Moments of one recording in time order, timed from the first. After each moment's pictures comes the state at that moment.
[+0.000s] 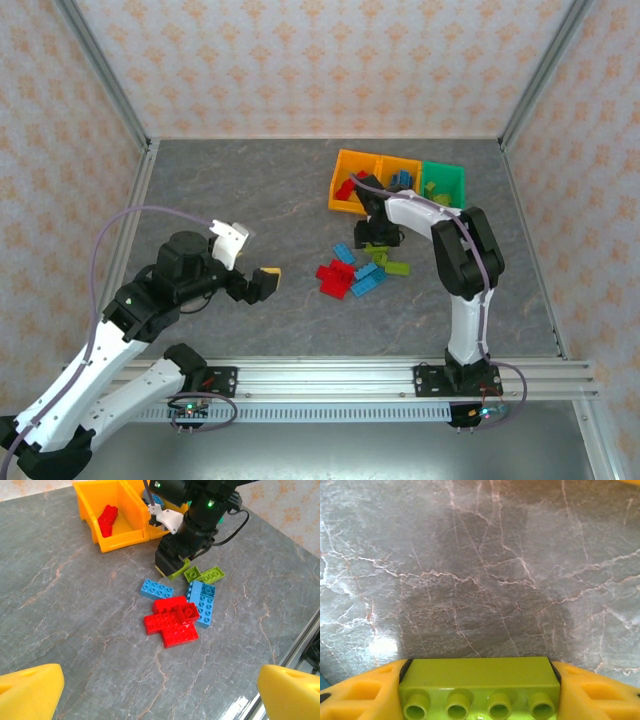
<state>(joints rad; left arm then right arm) -0.56 0.69 0.87 -0.73 0.18 -0.11 0.45 1.99 1.39 -0.82 0.03 0.39</state>
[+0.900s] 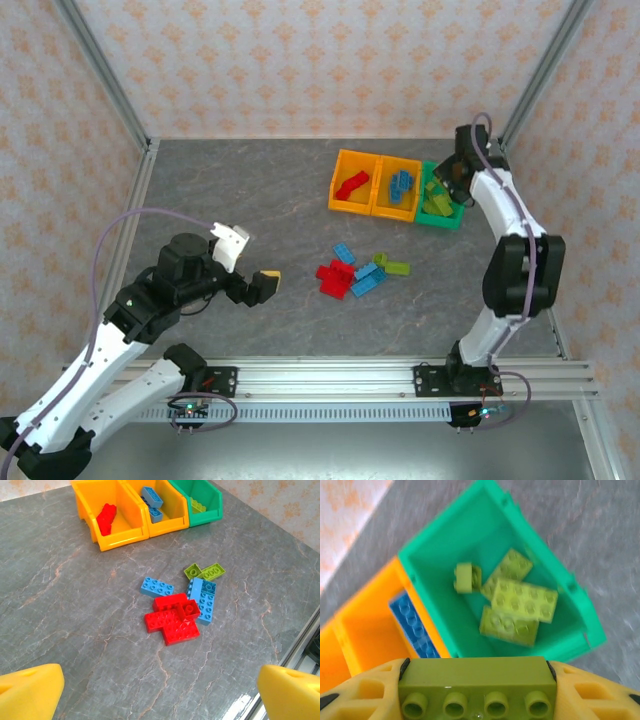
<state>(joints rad) -0.56 0.68 0.86 -0.73 0.19 -0.09 -0.02 1.80 1.56 -0.72 0.06 0.86</state>
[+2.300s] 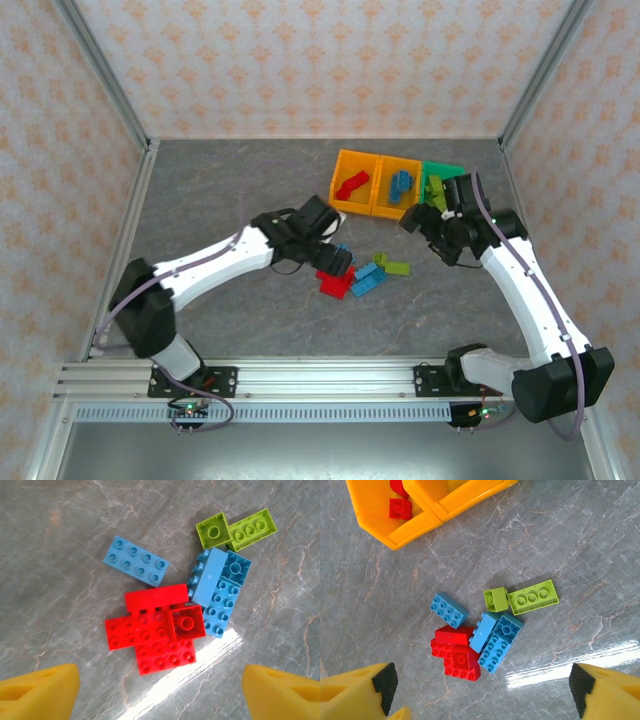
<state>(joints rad) -0.79 1.65 1.33 -0.75 0.03 -0.33 0.24 1.15 1.18 -1.06 -0.17 0.85</state>
